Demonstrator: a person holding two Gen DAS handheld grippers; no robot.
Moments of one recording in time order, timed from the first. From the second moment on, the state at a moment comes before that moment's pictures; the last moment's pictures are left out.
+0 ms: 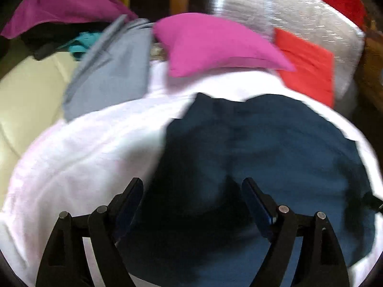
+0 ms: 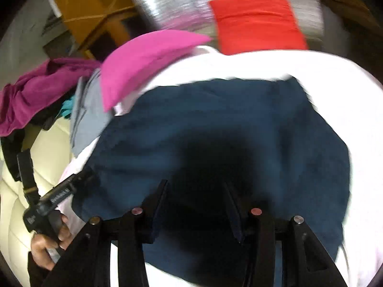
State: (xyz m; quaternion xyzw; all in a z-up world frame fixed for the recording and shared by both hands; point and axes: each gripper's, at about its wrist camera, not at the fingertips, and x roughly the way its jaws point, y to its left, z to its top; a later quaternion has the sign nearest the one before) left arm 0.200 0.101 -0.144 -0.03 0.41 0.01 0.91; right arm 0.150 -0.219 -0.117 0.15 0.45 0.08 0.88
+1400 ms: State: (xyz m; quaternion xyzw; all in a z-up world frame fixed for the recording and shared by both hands) left arm 0.166 0.070 -0.122 0.01 0.34 0.00 0.94; right arm 0.085 -0.311 -0.140 0.22 0.37 0.00 0.90
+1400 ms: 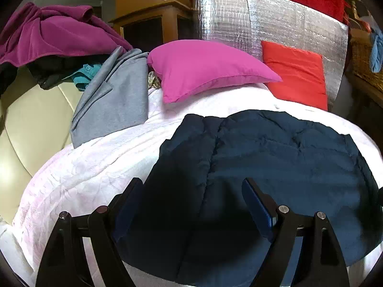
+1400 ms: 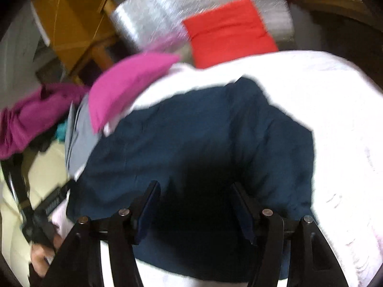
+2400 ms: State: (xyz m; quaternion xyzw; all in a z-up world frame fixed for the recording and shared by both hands) left arm 0.163 0.084 -0.117 0.00 0.32 0.01 0.95; right arm 0.071 -0.358 -0.143 0.34 0.37 0.01 0.87
